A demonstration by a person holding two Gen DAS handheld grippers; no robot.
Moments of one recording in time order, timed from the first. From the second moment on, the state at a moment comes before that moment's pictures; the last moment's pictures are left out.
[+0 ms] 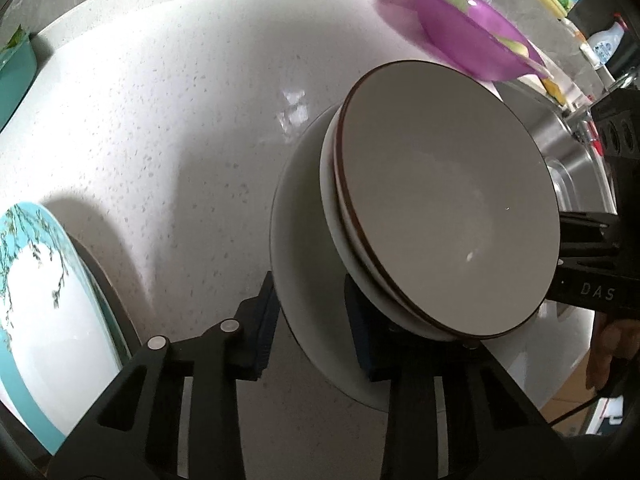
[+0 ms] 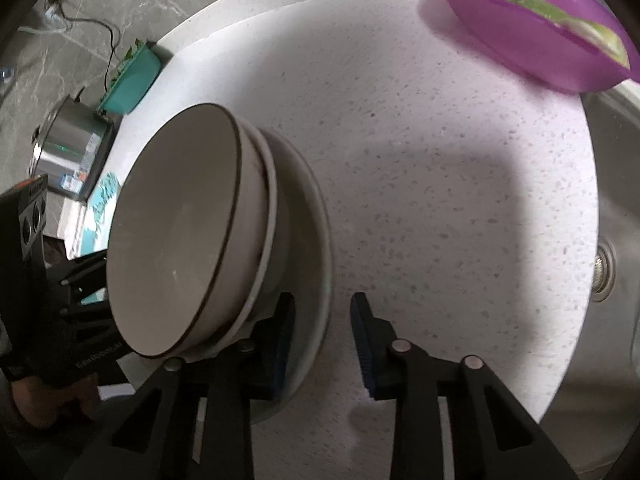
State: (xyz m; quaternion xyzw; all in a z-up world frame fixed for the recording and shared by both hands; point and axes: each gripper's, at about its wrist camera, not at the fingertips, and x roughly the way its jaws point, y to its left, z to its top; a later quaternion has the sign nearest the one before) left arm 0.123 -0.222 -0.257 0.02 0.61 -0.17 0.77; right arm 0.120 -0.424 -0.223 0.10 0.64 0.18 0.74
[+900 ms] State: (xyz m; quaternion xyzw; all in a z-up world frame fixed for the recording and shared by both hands) left arm 0.112 -0.212 -0.218 0.02 0.59 -0.17 0.79; right arm 0.110 -0.412 -0.192 0.08 0.61 0.17 0.77
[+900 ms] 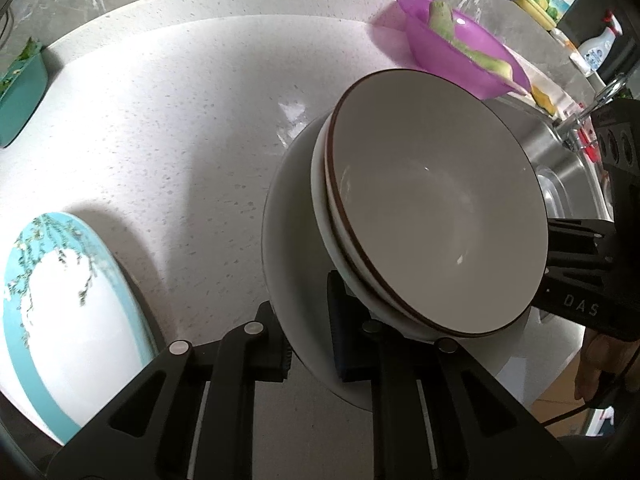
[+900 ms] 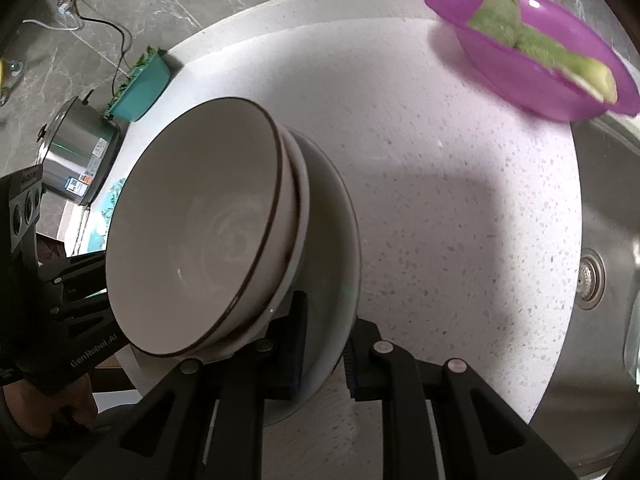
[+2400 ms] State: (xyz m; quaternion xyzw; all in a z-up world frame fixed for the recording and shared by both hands) left arm 0.070 0.090 -0.170 -0.03 0.58 -0.10 0.81; right arm 0.109 -0.169 -0.142 0.02 0.59 0.25 0.77
